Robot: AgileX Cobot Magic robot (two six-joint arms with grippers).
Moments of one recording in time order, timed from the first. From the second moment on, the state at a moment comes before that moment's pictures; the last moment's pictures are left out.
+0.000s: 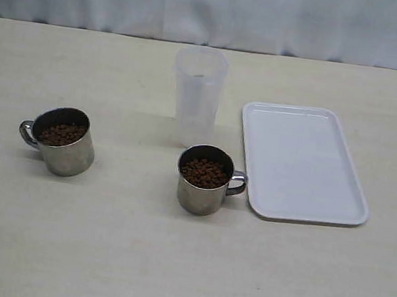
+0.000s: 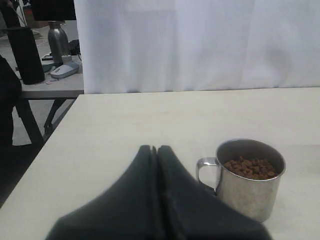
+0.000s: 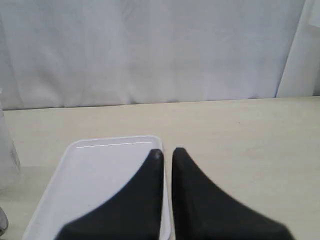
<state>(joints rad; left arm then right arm) 0.01 0.00 0.00 0.02 0.24 0.05 0.10 0.00 0.00 0.00 0.21 0.02</state>
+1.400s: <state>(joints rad) 0.01 0.00 0.00 0.02 0.24 0.05 0.19 0.75 0.00 -1.07 -0.74 0.81</state>
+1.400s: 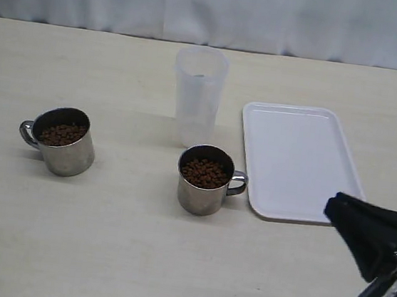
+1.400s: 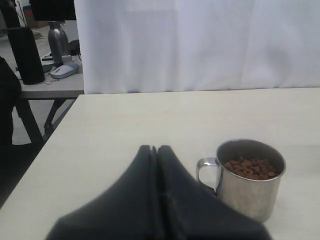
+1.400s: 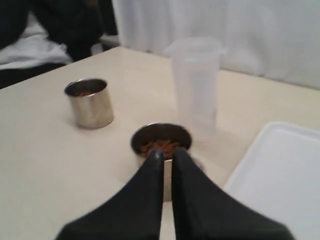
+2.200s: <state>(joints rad) 0.01 0.00 0.00 0.02 0.24 0.05 0.19 1.82 -0.36 -1.22 -1.07 0.39</state>
